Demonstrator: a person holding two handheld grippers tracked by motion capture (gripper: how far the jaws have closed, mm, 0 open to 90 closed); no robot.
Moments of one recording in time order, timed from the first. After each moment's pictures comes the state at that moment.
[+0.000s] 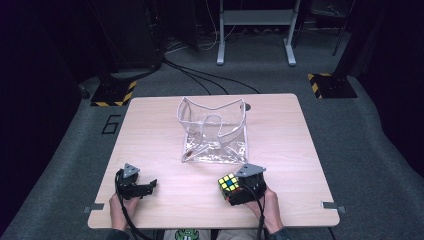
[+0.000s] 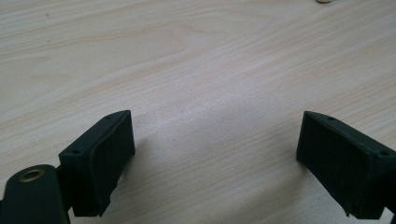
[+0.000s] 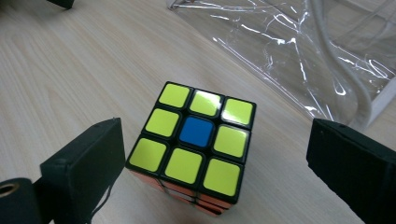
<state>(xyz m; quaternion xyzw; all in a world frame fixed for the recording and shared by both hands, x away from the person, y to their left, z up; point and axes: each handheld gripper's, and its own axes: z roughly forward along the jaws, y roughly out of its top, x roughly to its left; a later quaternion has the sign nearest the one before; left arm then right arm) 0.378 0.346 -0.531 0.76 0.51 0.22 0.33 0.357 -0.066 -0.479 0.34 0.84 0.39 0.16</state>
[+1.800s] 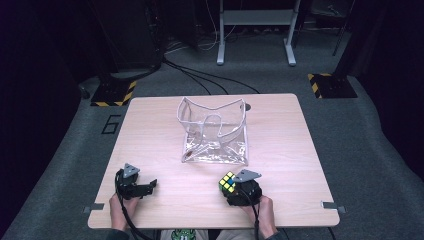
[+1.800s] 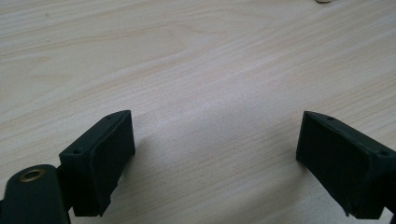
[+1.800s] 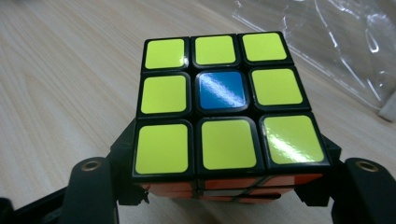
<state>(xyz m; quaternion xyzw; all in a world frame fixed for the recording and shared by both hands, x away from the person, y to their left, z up) 0.378 0.346 -0.531 0.76 0.51 0.22 0.34 0.355 -0.058 -0.512 0.37 0.84 0.38 0.15</state>
